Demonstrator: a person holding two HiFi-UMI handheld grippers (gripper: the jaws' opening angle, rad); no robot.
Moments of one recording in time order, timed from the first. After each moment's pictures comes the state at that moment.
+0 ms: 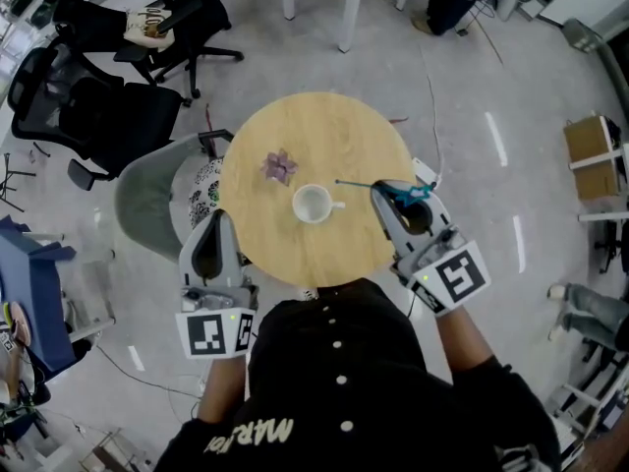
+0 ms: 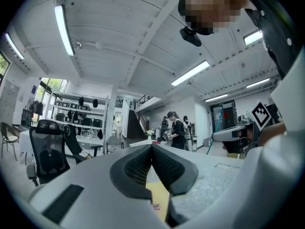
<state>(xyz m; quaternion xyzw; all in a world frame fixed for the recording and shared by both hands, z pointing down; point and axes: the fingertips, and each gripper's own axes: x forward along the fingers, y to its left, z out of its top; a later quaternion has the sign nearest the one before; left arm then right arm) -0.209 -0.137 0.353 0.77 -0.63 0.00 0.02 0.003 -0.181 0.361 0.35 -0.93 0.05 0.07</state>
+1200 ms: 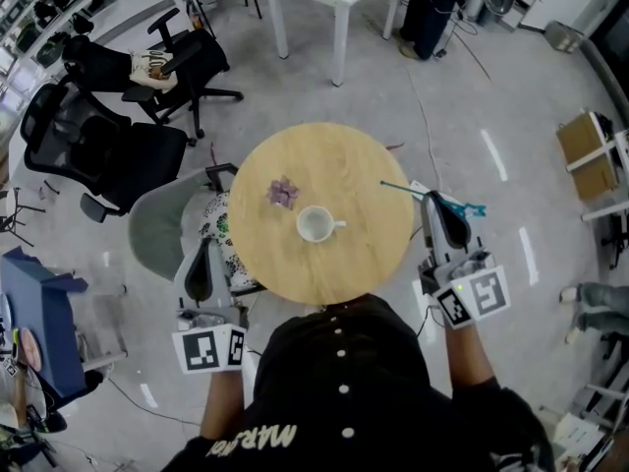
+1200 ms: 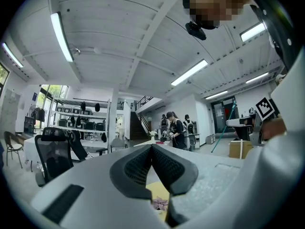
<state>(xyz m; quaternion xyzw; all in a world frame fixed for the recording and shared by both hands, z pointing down) -0.234 -0.093 0.318 0.77 -0.64 0.01 0.00 0.102 -0.148 0.298 0.50 -0.87 0.01 -0.02</state>
